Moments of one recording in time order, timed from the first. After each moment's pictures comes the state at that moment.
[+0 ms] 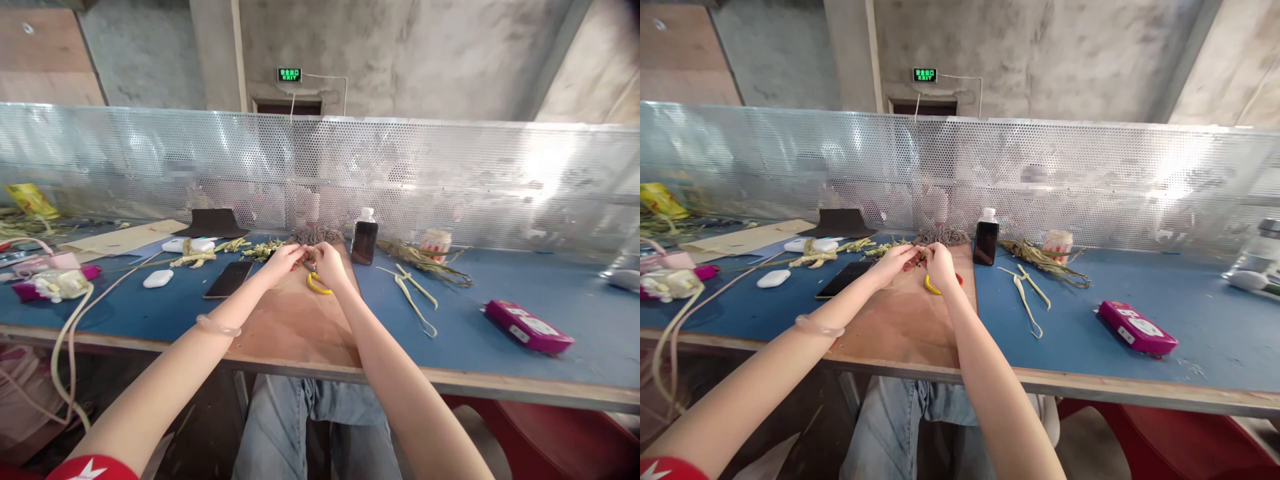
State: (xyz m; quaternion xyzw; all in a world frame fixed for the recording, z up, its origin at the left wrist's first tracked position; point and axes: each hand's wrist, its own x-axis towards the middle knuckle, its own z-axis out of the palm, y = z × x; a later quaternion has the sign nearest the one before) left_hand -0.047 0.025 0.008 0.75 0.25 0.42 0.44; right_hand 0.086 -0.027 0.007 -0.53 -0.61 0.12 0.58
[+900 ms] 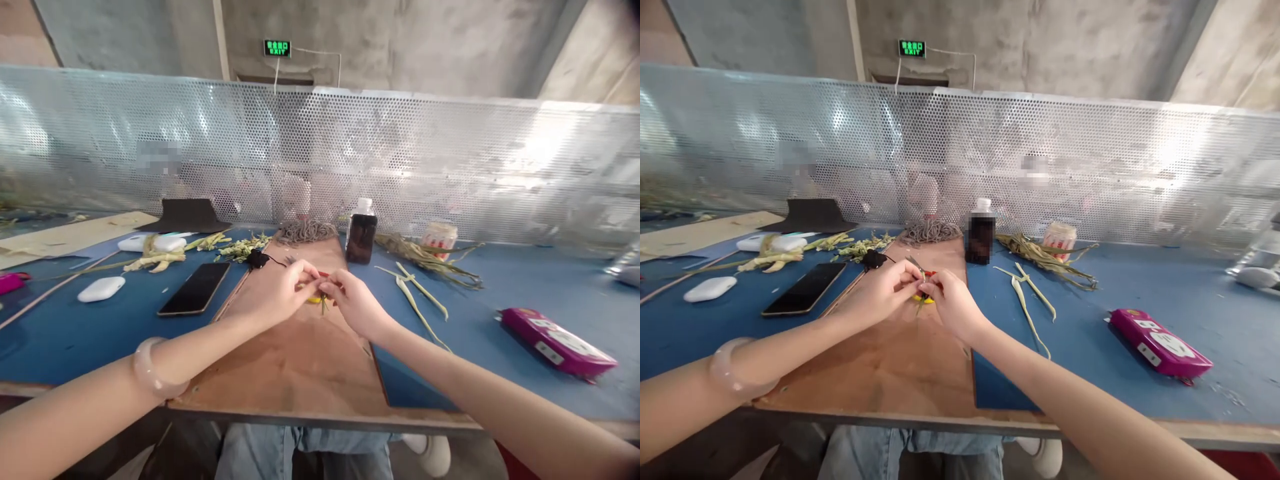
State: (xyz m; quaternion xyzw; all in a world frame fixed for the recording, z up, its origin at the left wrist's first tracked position) left_hand -0.025 -0.028 -0.001 0.83 0.25 0.36 0.35; right_hand 0.129 -0.090 -0.008 -0.54 -0.66 0.19 0.48
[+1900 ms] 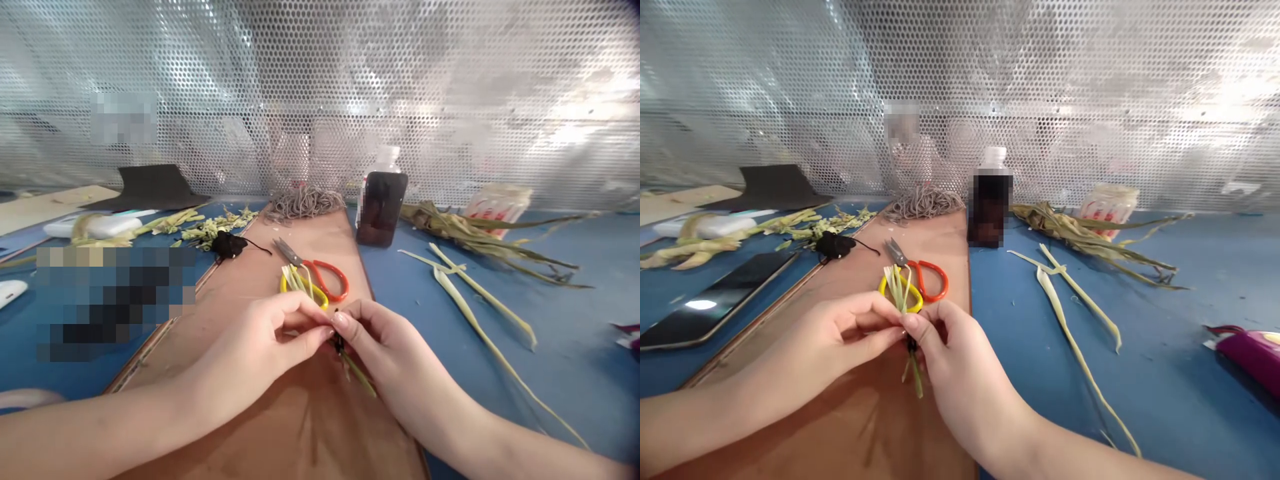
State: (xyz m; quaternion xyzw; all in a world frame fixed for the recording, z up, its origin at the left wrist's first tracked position) left_hand -0.011 -0.032 -0.022 0.76 0.31 0.25 0.52; right_hand 0.145 -0.096 -0.036 -0.58 -0.51 0.41 0.48
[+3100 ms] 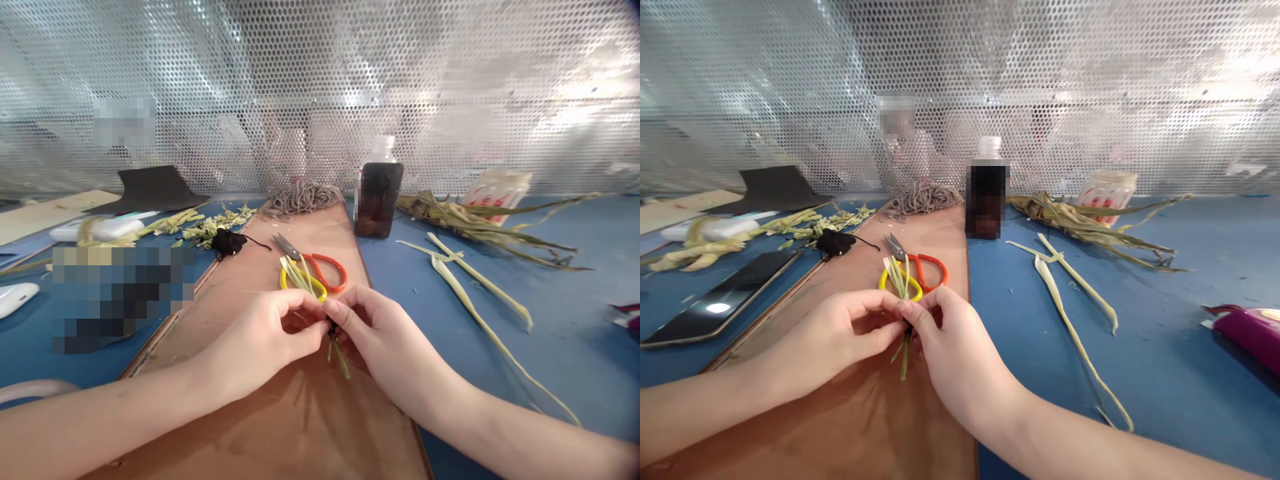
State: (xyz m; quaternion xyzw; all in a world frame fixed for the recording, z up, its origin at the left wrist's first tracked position) left_hand -0.008 -0.031 -0.026 0.77 0.33 0.21 0.50; right_hand 0.144 -0.094 -0.034 -0.60 -0.50 0.40 0.48
